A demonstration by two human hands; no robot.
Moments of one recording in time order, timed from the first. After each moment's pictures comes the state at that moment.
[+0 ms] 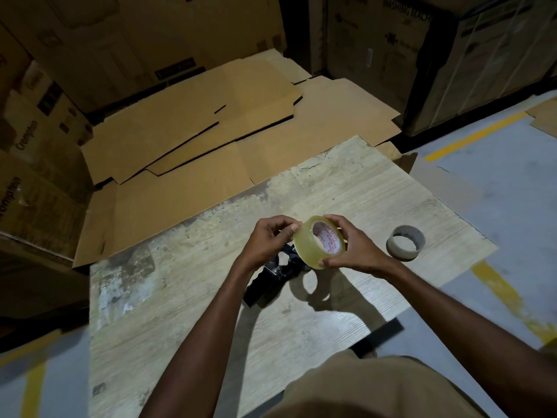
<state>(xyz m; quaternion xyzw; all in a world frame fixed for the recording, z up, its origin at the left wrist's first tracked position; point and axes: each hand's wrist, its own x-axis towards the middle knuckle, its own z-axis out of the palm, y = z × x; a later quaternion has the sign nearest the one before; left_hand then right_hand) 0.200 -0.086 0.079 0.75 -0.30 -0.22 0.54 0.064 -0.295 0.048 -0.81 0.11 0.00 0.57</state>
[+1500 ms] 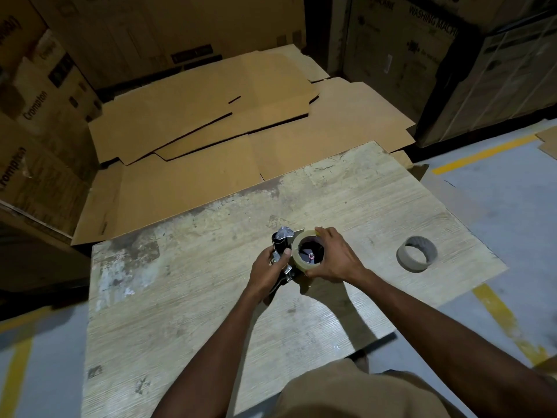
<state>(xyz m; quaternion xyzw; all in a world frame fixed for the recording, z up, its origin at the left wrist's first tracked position) 0.178 -0.041 -0.009 0.81 -0.05 -0.25 0.52 0.116 -0.241 0.003 -0.94 0.13 0.05 0.30</state>
